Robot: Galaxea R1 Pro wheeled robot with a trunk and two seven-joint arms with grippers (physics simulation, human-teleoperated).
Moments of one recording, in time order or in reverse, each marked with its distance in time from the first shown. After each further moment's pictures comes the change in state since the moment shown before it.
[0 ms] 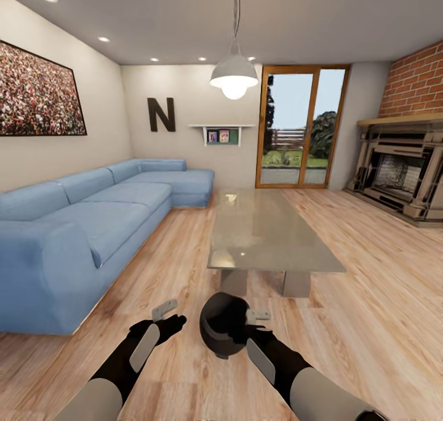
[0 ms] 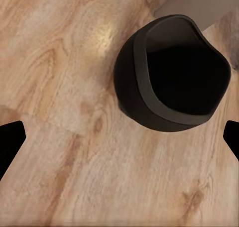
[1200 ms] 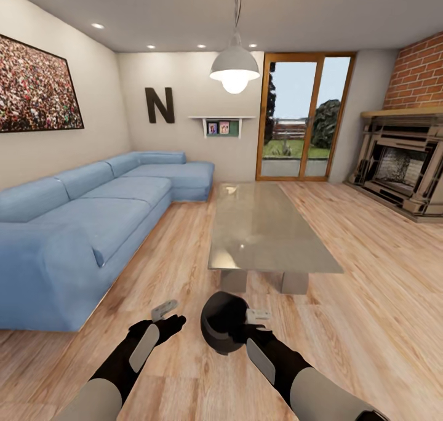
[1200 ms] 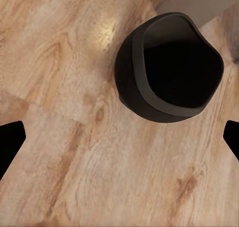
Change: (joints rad) left arm 0.000 0.002 0.000 0.002 -0.001 0.000 0.000; right arm 0.000 -0.001 0.004 -0.004 0.002 -0.010 -0.002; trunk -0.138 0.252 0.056
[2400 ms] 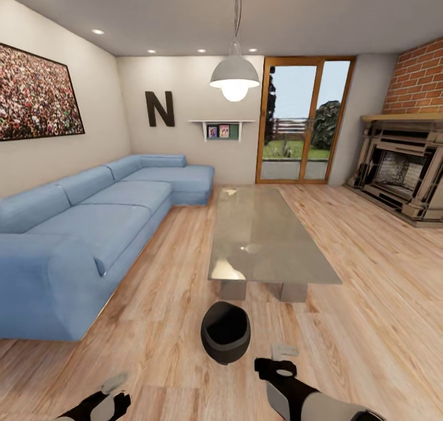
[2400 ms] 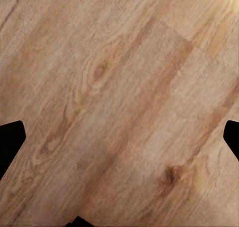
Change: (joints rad) left arm 0.005 0.157 -0.011 0.609 -0.008 -0.297 -0.006; right arm 0.017 -0.004 0.000 0.392 0.003 -0.333 -0.006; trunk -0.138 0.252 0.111
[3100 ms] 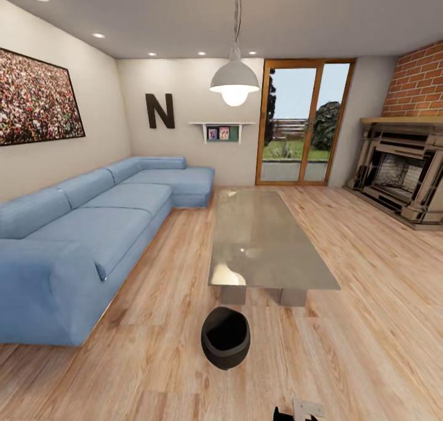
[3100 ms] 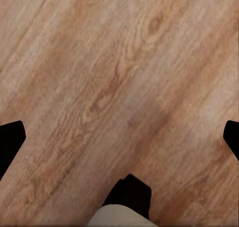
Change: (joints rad) left arm 0.239 -0.008 -0.003 0.024 -0.002 -0.216 -0.003; right arm 0.210 -0.037 0.000 0.051 -0.003 -0.281 -0.004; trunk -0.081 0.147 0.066
